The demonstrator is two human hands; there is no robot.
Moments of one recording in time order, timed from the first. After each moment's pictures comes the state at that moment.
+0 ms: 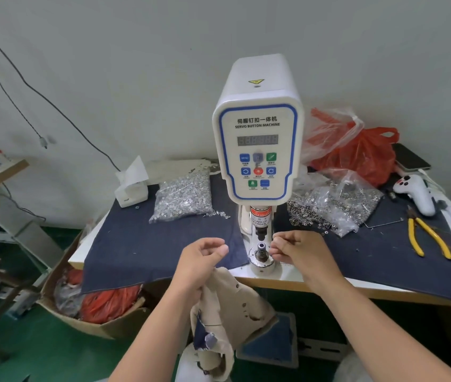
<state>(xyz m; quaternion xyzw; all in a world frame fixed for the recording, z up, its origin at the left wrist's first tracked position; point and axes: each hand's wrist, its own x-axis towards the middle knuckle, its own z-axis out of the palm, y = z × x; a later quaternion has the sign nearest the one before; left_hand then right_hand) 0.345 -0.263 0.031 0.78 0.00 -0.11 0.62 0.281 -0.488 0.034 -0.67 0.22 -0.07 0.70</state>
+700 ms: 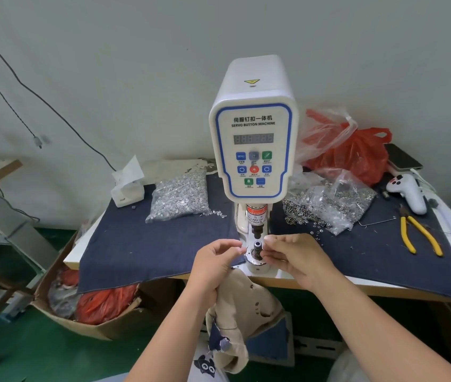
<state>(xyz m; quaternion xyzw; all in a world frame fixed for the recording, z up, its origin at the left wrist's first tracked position) 0.325 -0.295 0.032 0.73 0.01 -0.18 0.66 0.276 -0.481 0.048 -0.54 0.25 0.01 0.80</state>
